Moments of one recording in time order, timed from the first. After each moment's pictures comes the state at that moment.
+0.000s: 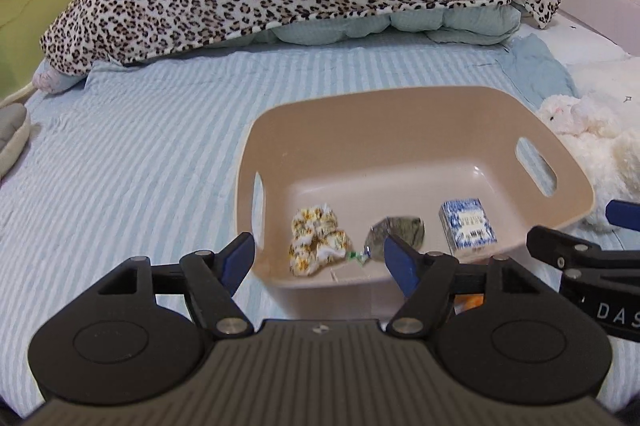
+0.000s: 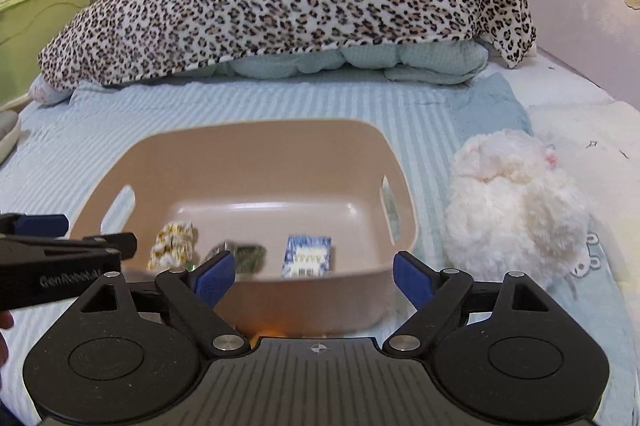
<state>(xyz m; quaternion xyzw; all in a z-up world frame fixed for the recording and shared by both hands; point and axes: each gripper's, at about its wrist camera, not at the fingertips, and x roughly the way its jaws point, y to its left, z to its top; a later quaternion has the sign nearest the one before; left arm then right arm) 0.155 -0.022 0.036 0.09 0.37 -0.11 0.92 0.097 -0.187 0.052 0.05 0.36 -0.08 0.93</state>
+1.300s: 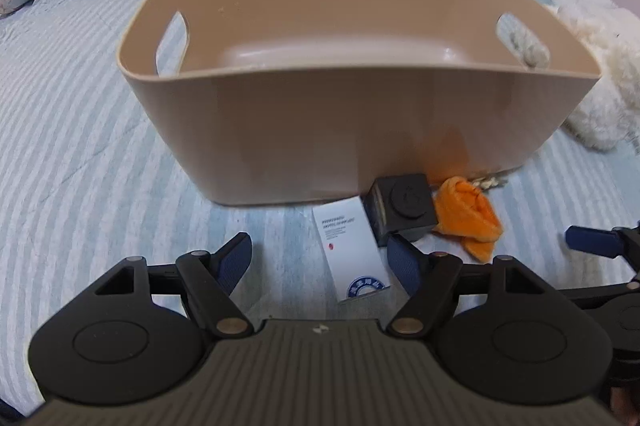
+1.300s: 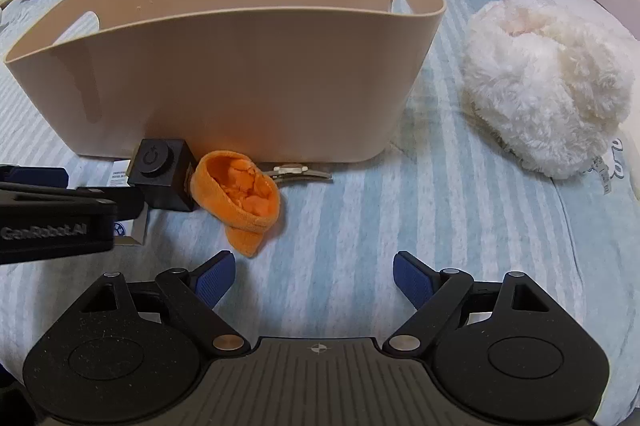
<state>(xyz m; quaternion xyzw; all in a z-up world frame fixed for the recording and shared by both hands) 0.141 -0.034 -0.056 0.07 0.48 -0.14 0.86 0.083 -0.182 -0.045 0.02 0.50 -0.08 0.86</state>
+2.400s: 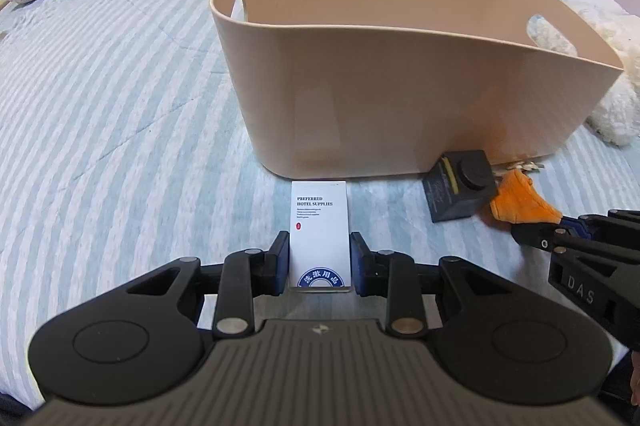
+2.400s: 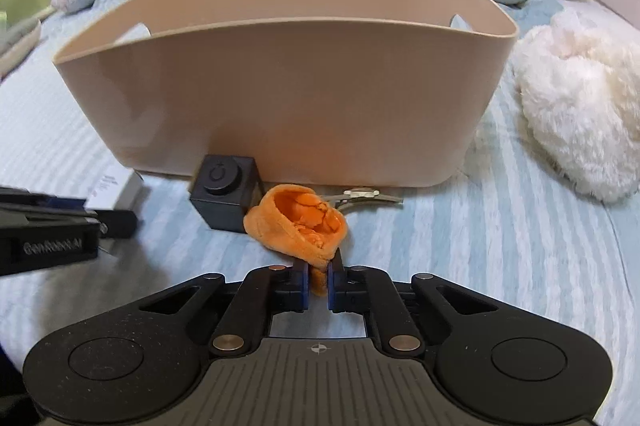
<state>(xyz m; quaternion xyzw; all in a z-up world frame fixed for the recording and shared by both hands) 0.128 0.008 -0.053 0.06 0.47 -0.13 0.87 0.084 -0.168 -0.051 0.04 0.45 -0.02 0.89</state>
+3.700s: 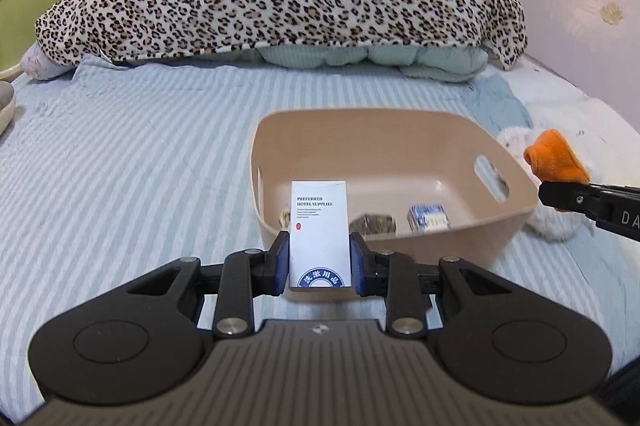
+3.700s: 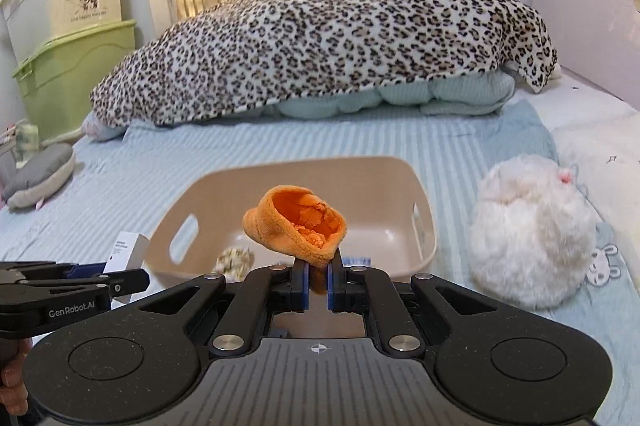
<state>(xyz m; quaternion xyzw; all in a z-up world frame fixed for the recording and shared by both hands) 0.113 0.026 0.053 0.02 0.33 -0.16 0.93 0.058 -0.189 0.087 0.09 0.29 -0.02 0.95</state>
